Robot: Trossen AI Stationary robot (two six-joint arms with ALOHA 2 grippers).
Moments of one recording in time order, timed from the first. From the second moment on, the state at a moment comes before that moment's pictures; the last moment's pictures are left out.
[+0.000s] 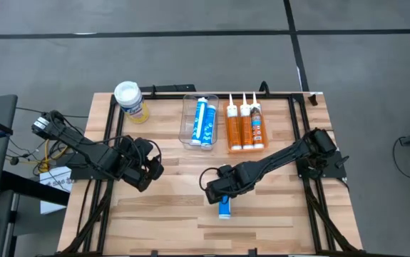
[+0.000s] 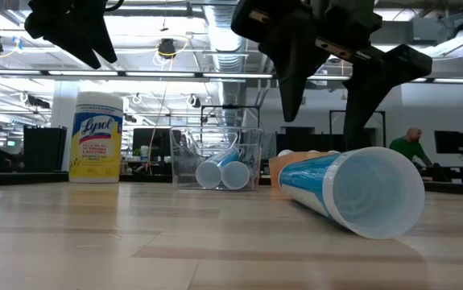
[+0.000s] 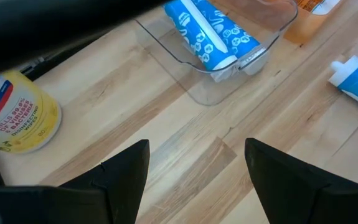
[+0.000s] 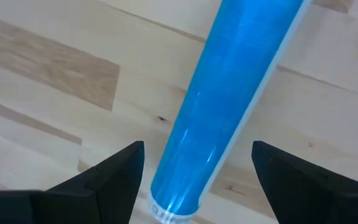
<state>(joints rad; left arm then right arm) -0.48 1.23 1.04 -1.16 -0.81 -1.22 0.36 1.94 1.50 -0.90 -0.02 1.55</state>
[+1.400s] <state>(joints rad) -0.48 1.23 1.04 -1.08 -0.76 -1.20 0.37 2.00 1.49 -0.82 0.06 1.55</state>
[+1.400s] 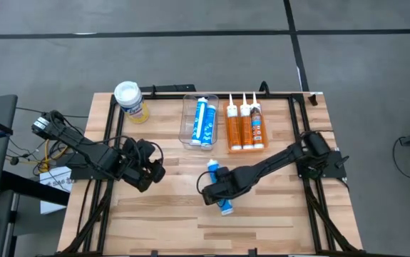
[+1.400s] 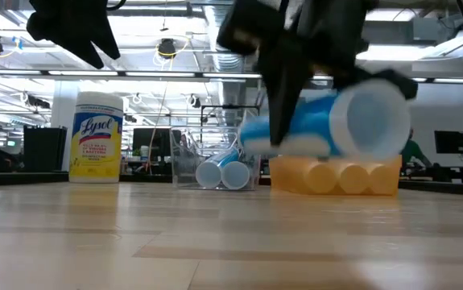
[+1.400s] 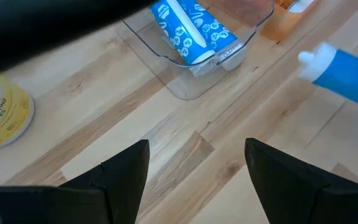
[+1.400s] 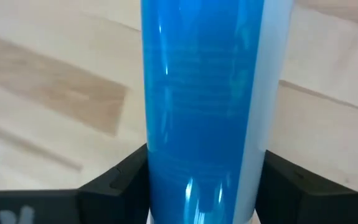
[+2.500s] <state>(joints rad) -0.37 1.23 1.04 0.07 -0.68 -0.61 0.27 1.58 1.50 -0.48 0.20 0.76</state>
